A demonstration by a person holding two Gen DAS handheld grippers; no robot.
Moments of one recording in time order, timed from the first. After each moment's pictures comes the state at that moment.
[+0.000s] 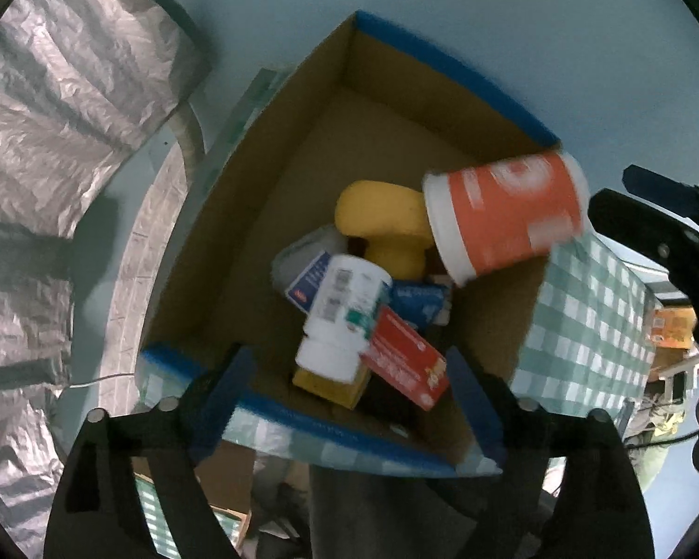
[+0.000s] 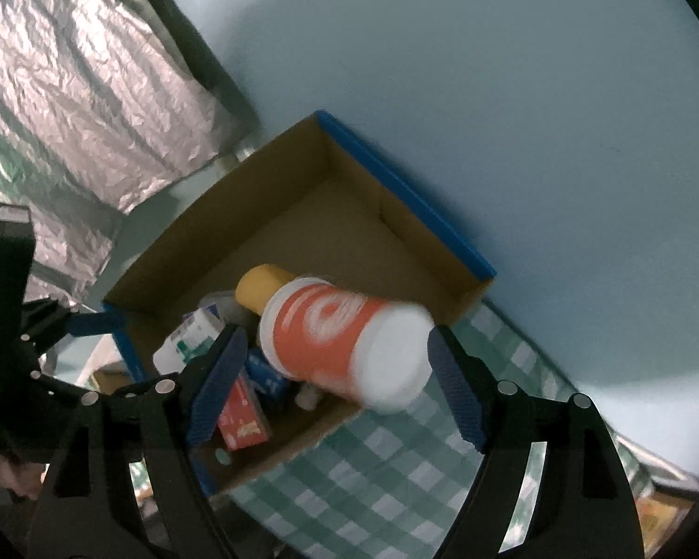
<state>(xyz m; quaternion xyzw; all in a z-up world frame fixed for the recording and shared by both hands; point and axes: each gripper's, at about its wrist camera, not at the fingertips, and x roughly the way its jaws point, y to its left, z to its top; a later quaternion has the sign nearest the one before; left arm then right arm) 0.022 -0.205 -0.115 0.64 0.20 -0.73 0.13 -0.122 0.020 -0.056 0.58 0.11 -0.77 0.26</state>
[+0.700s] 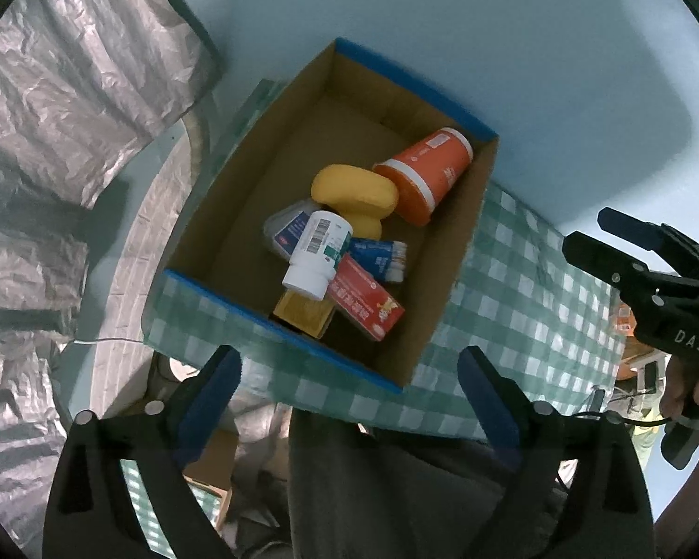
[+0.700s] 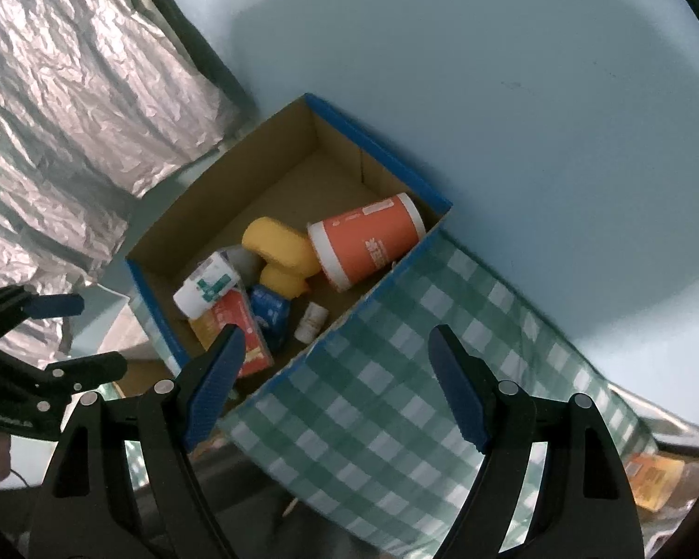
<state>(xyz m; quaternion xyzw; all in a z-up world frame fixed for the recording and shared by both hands) 0.063 -0.178 -0.053 0.63 0.23 -0.73 0.13 -0.072 0.062 -0.025 0.58 0.10 -0.76 0.25</state>
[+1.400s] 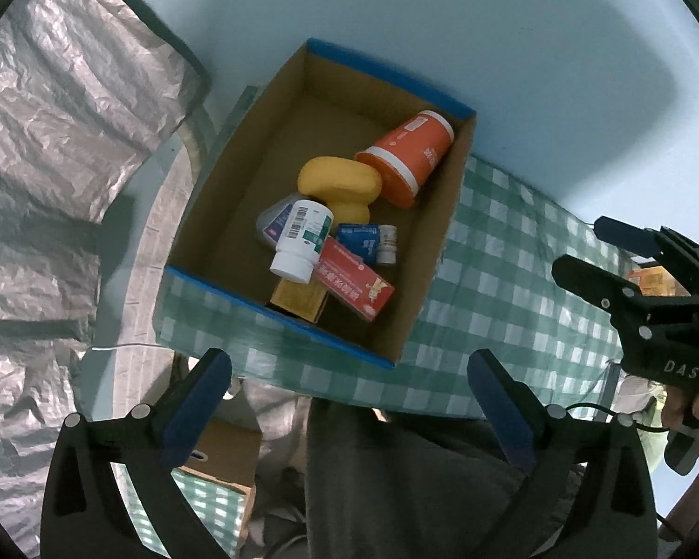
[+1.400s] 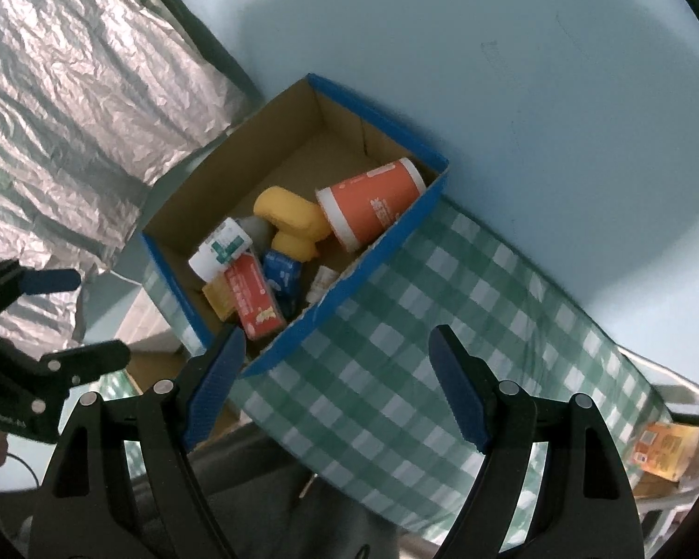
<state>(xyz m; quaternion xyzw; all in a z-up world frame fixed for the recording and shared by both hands) 0.062 -0.149 -0.039 0.65 0.17 -0.73 0.12 -0.043 0.079 -0.025 0.60 0.08 -0.76 0.25</state>
